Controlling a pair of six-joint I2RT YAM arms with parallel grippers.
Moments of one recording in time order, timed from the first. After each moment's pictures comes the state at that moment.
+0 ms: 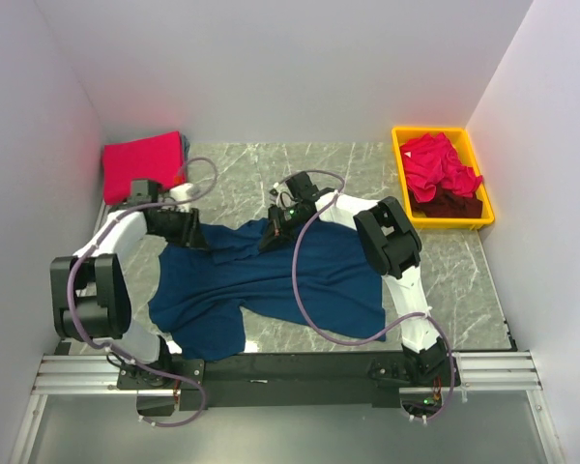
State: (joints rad) left arm 0.09 1.55 1.01 -0.61 0.65 0.23; right arm 0.56 2.29 1.62 -0.35 -0.86 0.60
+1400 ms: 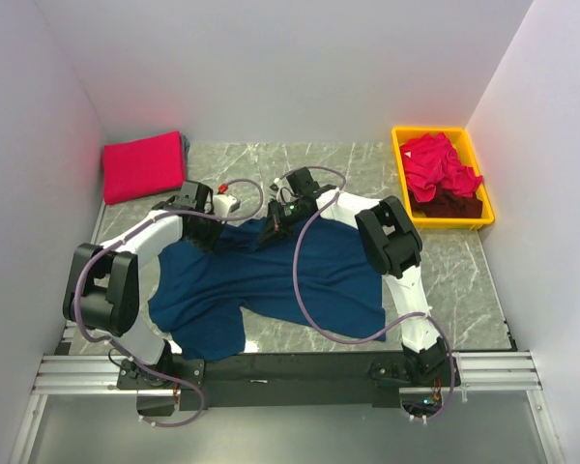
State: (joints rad) left arm -0.25 1.59 1.01 -0.54 0.16 0.32; right arm 0.55 2.29 1.65 -0.34 -0.88 0.64
